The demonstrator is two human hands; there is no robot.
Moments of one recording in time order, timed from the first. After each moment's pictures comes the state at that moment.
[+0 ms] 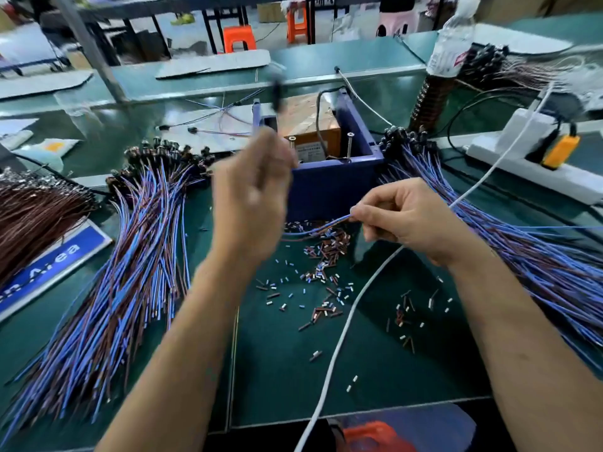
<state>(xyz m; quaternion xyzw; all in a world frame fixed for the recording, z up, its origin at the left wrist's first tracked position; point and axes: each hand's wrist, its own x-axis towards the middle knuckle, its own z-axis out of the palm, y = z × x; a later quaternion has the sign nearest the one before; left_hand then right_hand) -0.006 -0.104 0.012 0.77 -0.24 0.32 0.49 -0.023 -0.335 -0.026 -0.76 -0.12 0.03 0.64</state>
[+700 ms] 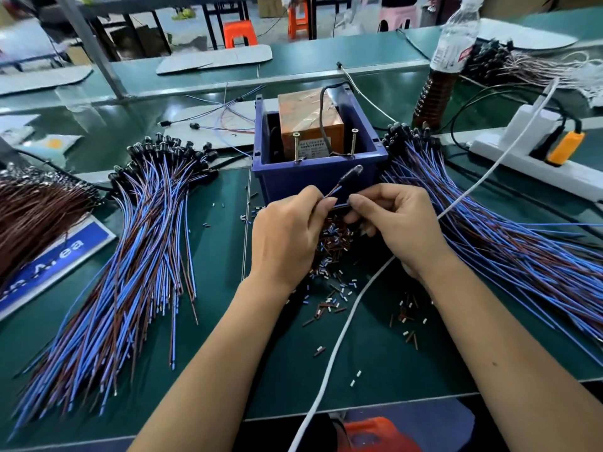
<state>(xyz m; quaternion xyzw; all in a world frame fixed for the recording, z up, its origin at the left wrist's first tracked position) -0.011 -0.125 -0.043 0.87 -0.24 0.29 0.32 -0.022 -0.309 -0.051 -0.72 -0.04 -0.12 0.68</state>
